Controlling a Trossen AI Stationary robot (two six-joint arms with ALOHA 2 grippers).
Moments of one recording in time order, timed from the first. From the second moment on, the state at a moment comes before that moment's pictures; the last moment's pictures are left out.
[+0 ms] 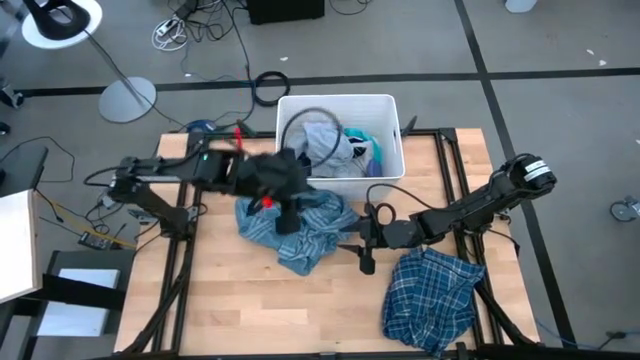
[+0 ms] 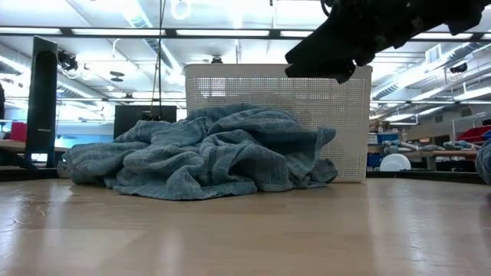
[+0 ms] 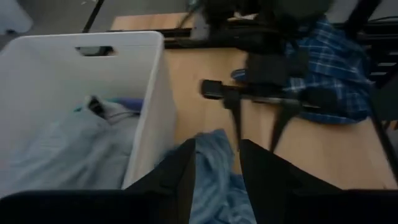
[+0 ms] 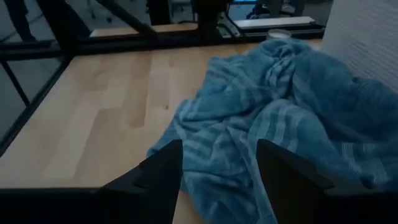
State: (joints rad) left arm -0.11 1.52 1.76 -0.88 -0.22 -0.06; right arm 0.34 1.44 0.68 0.38 0.43 0.20
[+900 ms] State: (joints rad) left arm -0.39 0.95 0.58 0.07 -0.48 -0.41; right arm 0.06 1.76 0.91 0.45 0.27 0.10
